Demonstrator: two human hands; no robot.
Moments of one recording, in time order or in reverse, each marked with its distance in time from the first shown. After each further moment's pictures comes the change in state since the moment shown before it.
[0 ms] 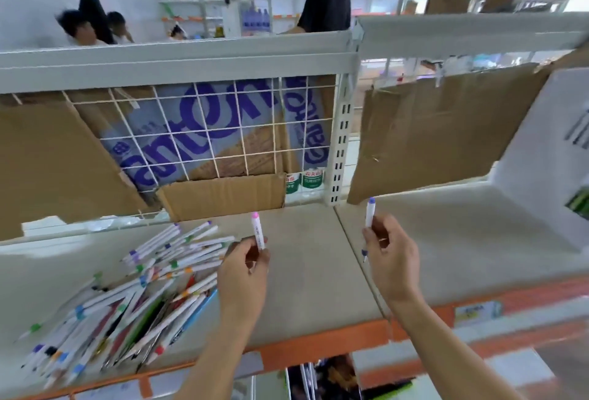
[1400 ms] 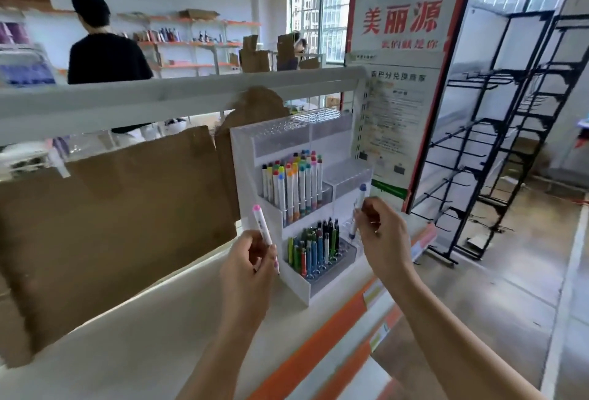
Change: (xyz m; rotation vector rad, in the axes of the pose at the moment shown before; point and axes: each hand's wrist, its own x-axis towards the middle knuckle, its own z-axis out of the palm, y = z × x) left_hand -0.043 0.279 0.455 -0.311 -0.420 0.301; right_hand 0.202 0.220 -0.415 -0.279 0.417 -0.013
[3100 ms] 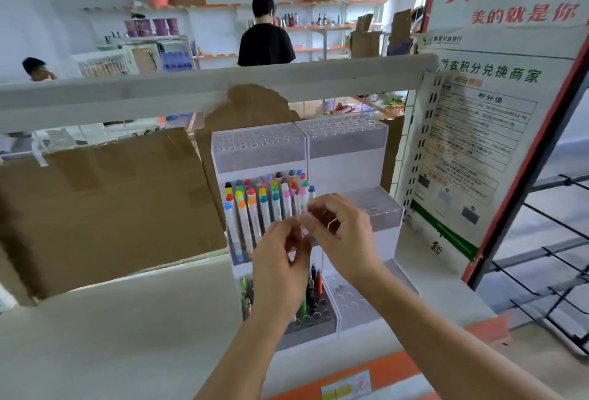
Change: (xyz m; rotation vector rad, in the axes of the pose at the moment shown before) left_hand 0.086 0.028 0.181 0.286 0.289 0.012; right_hand 0.141 0.073 0.040 0.474 -0.514 -0.334
